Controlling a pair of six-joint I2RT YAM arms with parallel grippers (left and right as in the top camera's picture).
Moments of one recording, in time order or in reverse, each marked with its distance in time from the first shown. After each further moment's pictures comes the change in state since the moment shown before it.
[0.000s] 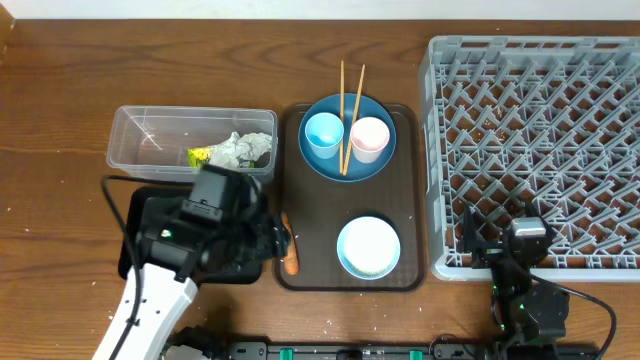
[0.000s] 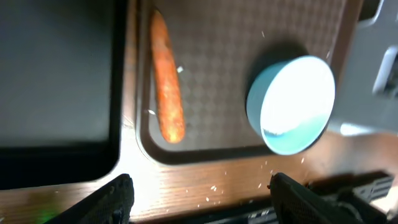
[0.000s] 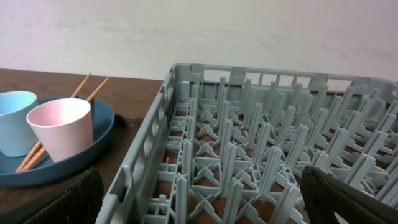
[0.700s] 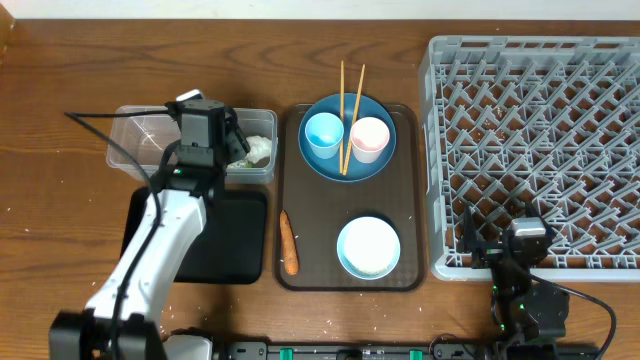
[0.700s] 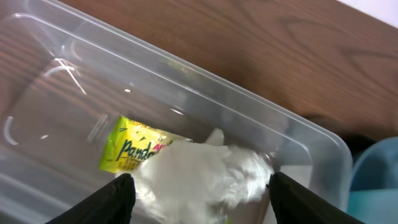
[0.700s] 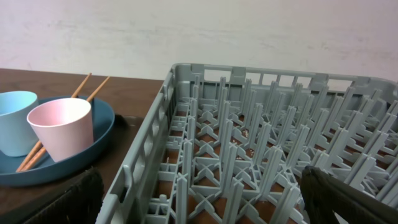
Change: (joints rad) left arm 0.219 0.351 0.021 0.770 -0.528 0.022; right arm 0.000 0.000 0.000 0.000 0.000 0.000
